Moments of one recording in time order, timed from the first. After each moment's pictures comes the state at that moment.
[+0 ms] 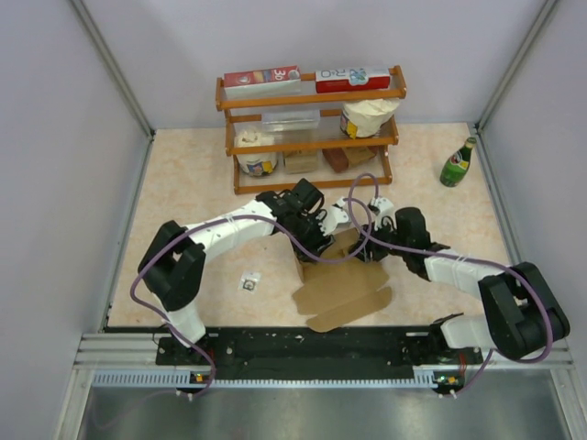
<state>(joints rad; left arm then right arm) -0.79 1.75 1.29 -0.67 0.37 0.37 0.38 1.32 0.46 0.23 -0.47 0.15</state>
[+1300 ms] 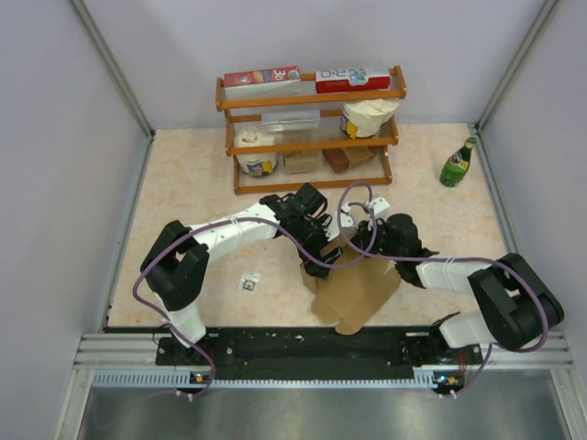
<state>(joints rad) -0.81 1.76 1.28 -0.64 0.54 0.34 0.48 1.37 0.39 0.52 -0.22 0.13</state>
